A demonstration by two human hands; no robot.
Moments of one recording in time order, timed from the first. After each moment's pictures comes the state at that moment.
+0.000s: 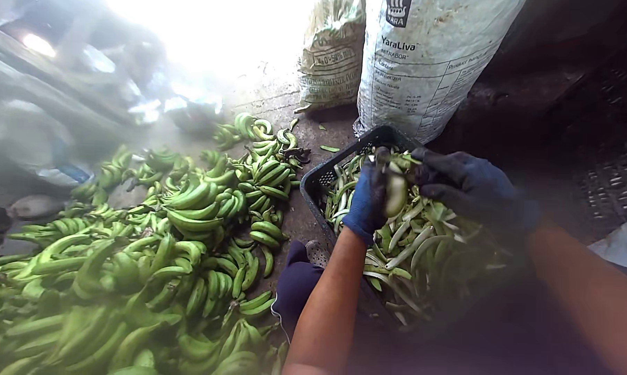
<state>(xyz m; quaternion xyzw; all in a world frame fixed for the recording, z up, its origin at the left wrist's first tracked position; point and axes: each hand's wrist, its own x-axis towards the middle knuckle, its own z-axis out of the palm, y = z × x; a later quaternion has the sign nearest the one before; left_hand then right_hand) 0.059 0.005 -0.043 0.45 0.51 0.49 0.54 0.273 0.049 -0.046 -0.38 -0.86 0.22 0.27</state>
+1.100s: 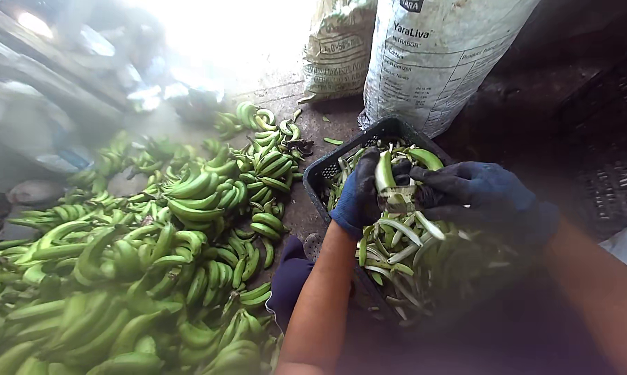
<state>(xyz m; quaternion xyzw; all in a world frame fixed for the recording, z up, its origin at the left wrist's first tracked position) 0.036 -0.004 -0.036 0.34 0.44 0.52 0.65 0.273 0.036 -0.045 -0.29 -0.92 0.14 0.24</state>
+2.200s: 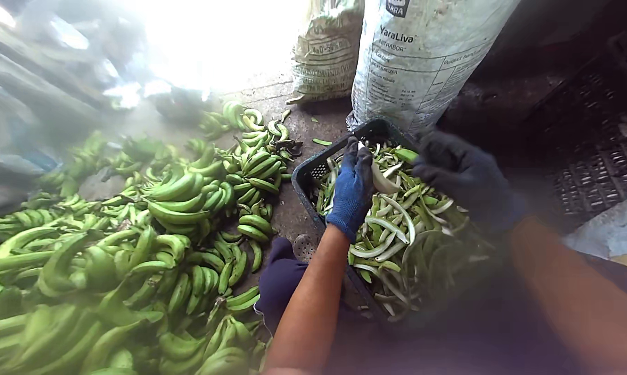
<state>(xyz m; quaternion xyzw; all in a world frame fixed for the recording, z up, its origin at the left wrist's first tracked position) 0.047 0.005 -0.044 0.47 0.59 0.47 0.46 0.260 0.041 -0.038 -0.44 -0.72 0.40 0.35</state>
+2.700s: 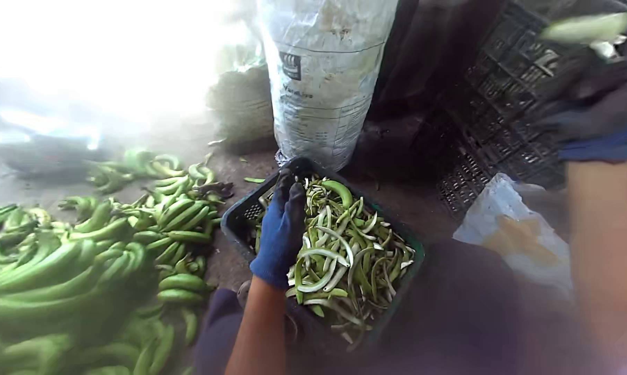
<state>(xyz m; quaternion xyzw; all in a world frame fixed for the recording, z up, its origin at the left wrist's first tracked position) 0.046 0.002 -0.019 0.52 0.58 0.43 0.47 0.482 0.064 0.095 -0.32 -0.52 0.43 0.66</state>
